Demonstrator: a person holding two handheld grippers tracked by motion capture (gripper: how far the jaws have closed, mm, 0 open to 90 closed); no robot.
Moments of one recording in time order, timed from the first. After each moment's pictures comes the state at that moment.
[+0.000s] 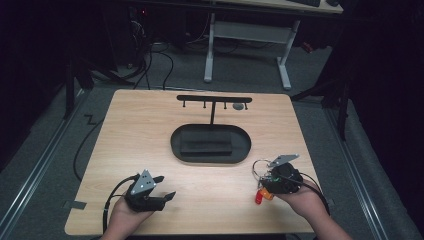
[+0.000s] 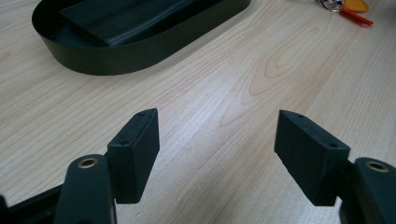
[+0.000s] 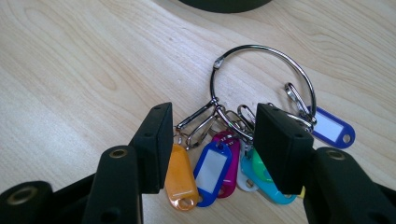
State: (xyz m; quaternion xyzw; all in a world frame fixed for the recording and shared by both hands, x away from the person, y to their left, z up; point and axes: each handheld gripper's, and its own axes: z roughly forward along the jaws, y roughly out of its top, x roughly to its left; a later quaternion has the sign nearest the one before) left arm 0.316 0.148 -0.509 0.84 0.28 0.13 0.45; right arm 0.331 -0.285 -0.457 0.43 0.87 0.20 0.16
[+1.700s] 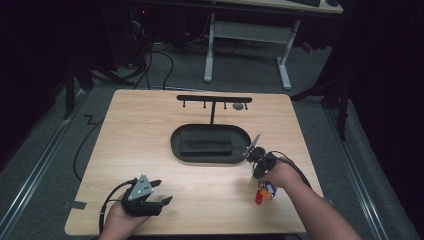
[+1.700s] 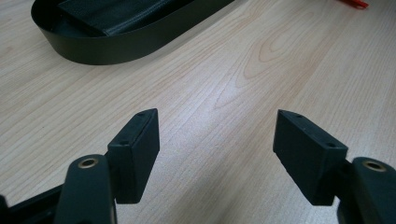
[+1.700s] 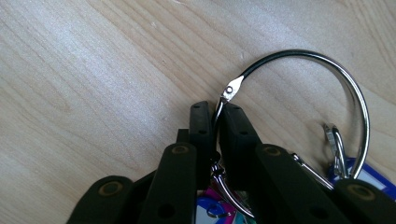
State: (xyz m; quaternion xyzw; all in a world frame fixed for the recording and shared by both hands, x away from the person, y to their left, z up) left arm 0.306 0.155 -0.509 0.85 0.27 0.14 0.44; right arm 0.415 -0.241 -0.487 0.41 0.91 0.01 0.04
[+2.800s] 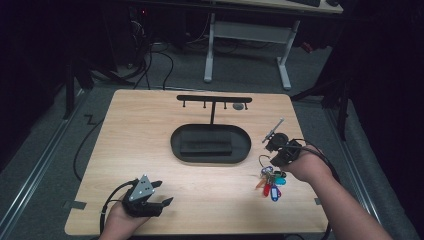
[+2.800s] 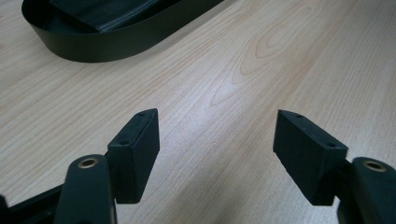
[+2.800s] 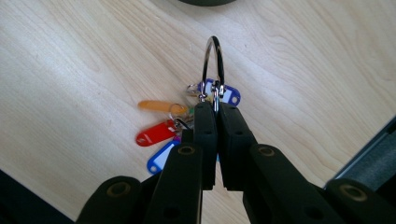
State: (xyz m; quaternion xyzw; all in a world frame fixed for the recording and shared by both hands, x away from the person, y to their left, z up) left arm 0.305 0.153 -0.511 0.85 0.26 0.13 0.43; right arm 0.387 -0.267 -0.382 0.40 0.91 0.04 0.10
